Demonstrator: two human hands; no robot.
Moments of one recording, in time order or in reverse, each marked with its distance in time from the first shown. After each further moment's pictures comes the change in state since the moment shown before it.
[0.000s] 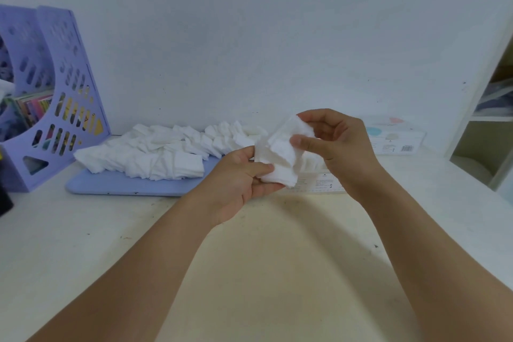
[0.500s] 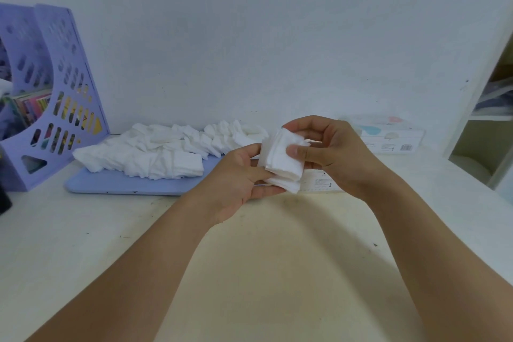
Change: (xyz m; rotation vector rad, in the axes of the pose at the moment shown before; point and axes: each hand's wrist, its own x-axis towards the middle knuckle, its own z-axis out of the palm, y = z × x) left_hand -0.005 0.001 0.002 0.123 -0.073 0.049; right_hand -0.003 -0.004 -0.004 0.015 -0.263 0.136
